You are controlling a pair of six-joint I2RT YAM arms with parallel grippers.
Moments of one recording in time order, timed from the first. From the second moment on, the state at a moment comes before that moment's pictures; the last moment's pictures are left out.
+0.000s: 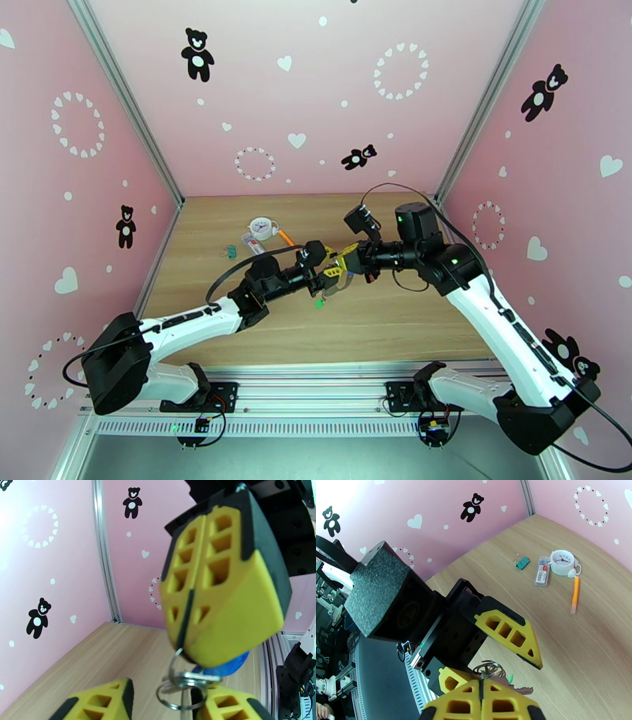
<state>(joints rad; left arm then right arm) -0.87 1.38 0.78 0.67 0.28 0.08 0.49 1.15 1.34 -0.80 -0.70 -0.06</state>
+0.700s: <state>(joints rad) -0.91 1.38 0.79 0.65 0.18 0.07 0.49 1.13 1.33 -0.81 -0.64 -0.06</state>
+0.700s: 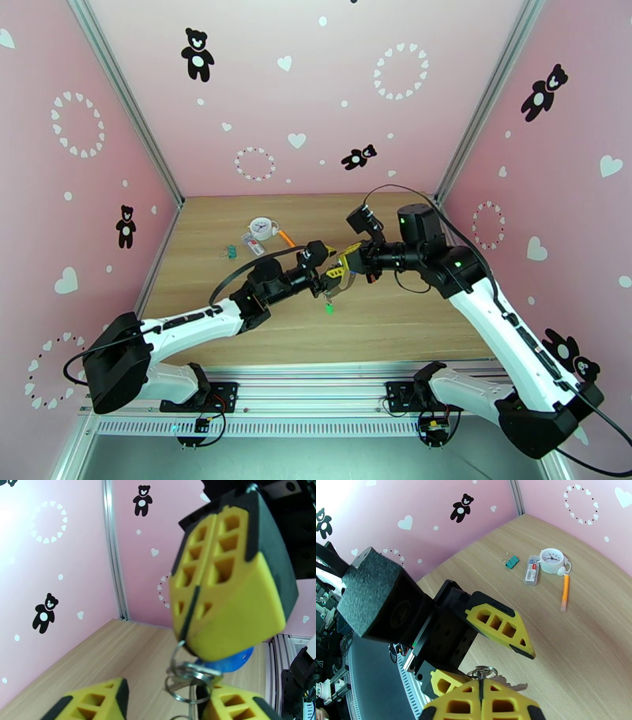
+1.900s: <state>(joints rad) -0.94 1.37 0.84 0.55 0.09 0.12 0.49 1.12 1.33 -0.80 -0.63 -0.05</state>
